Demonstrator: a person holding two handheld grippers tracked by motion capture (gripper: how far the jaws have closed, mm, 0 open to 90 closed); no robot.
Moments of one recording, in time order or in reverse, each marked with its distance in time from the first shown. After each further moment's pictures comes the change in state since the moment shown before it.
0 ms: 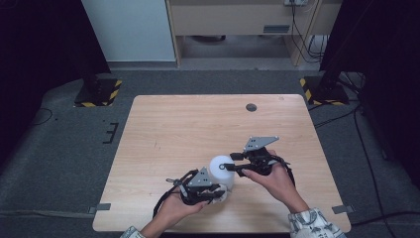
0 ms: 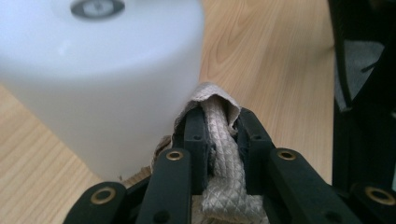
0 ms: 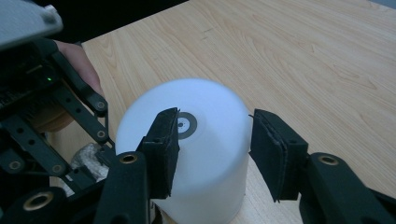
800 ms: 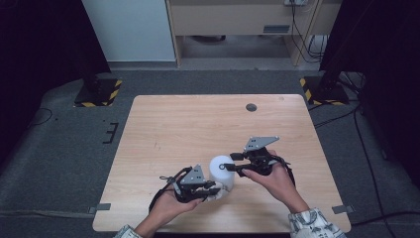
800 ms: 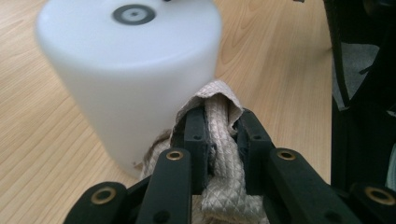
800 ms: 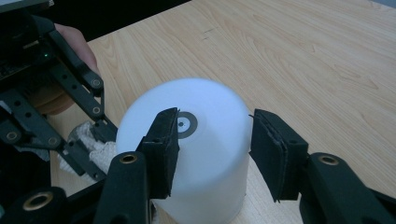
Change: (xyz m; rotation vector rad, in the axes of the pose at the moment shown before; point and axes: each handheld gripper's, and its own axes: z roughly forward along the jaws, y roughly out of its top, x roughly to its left) left arm 0.011 -0.004 -0.016 0.005 0.000 0.004; right arm -0.001 -0.001 0.000 -0.003 0.007 0.003
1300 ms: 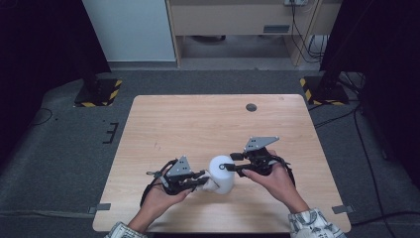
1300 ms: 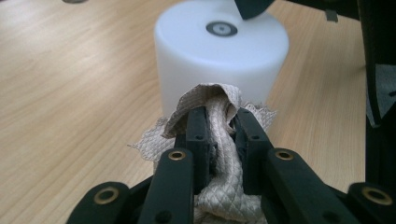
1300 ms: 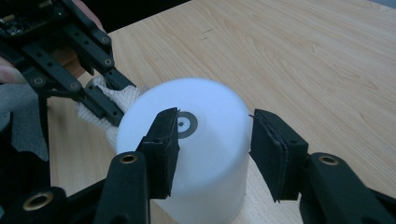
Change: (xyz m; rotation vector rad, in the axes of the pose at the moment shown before) left arm 0.022 -0.005 -0.025 -0.058 0.097 -0.044; right arm 0.000 0.000 0.000 -0.001 -0.004 0.000
